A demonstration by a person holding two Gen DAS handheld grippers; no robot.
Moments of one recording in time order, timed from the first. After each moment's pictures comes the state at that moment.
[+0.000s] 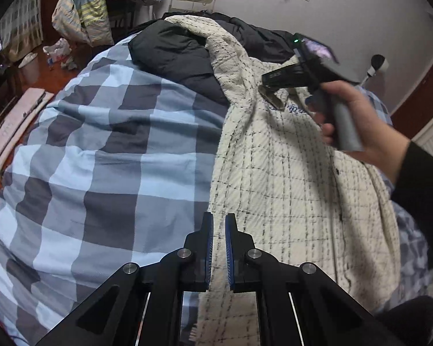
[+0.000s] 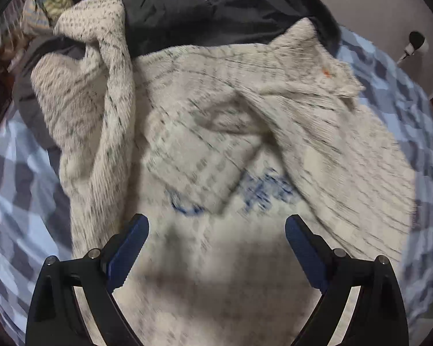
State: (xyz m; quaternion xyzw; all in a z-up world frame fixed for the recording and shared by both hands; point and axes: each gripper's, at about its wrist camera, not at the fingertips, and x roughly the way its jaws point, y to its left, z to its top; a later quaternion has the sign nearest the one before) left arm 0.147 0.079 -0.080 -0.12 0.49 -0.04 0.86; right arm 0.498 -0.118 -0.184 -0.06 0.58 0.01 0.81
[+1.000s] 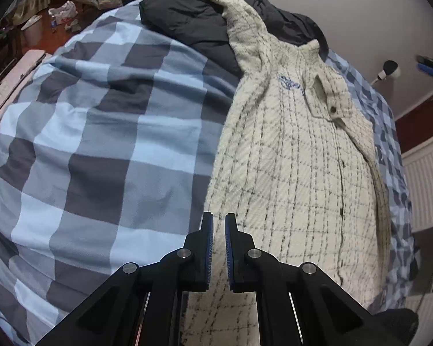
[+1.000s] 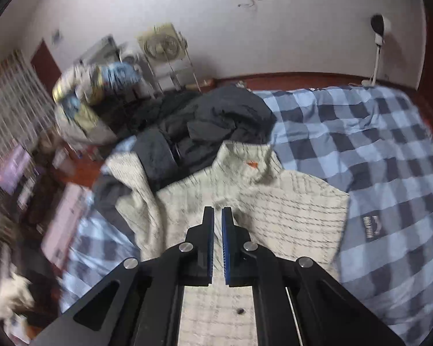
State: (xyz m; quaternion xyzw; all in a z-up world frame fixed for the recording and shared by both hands) left arm 0.154 0.087 -0.111 -0.18 0.55 -0.04 0.81; right arm 0.380 -0.264 0.045 0.07 0.48 0.08 0.87
